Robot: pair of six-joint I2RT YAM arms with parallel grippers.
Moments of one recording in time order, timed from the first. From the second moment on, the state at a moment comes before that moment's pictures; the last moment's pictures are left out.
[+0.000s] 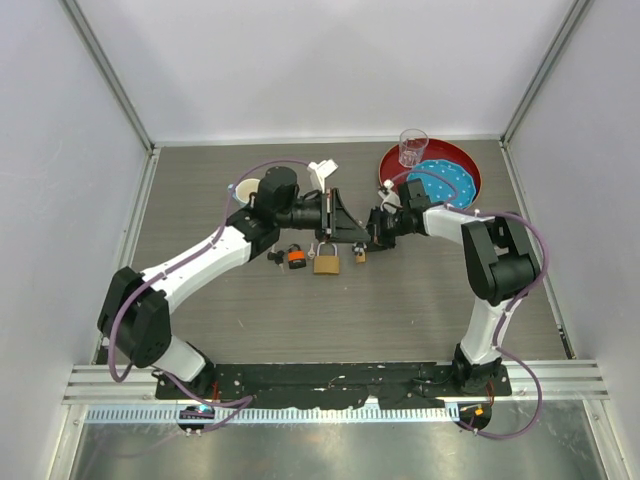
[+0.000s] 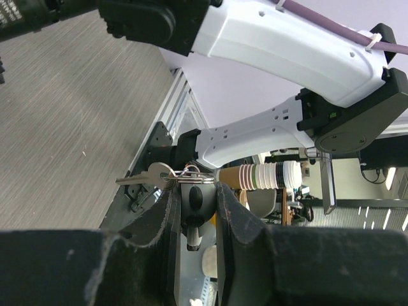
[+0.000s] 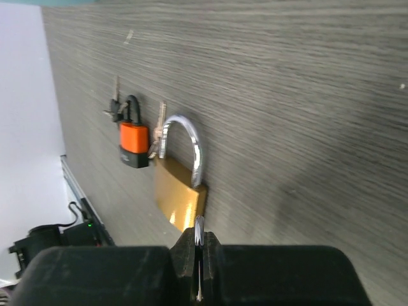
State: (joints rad) left arm -0.67 1.50 1.14 0.10 0.81 -0.99; right arm 0.27 1.86 1.09 -0.22 -0.79 0.46
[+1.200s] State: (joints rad) left arm -0.59 1.80 1.30 -0.28 0.77 -0.83; right arm 0.30 1.90 1.13 -0.35 -0.55 0.40
